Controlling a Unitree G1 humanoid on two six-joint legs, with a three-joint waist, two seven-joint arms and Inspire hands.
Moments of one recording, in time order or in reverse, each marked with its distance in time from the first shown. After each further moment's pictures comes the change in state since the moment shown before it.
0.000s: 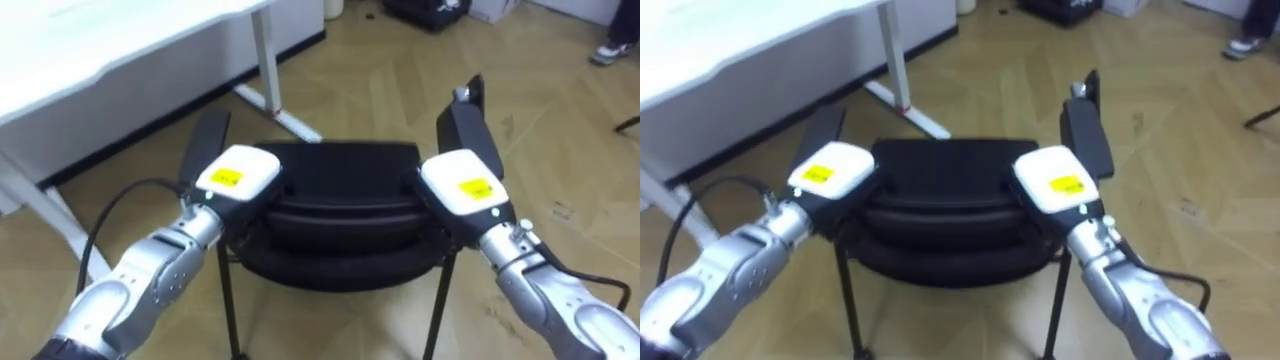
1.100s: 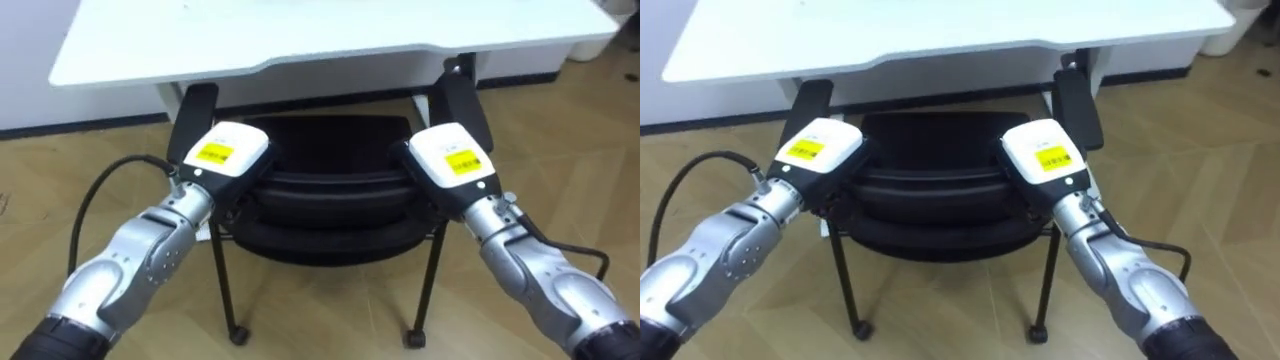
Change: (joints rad) left arm -0.047 0.014 0.014 0.040 -0.008 0.027 0.021; right arm -0.129 0.047 0.047 0.109 -0.003 0.011 -0.009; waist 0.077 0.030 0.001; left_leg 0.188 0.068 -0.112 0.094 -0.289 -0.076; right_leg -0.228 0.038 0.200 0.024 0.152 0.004
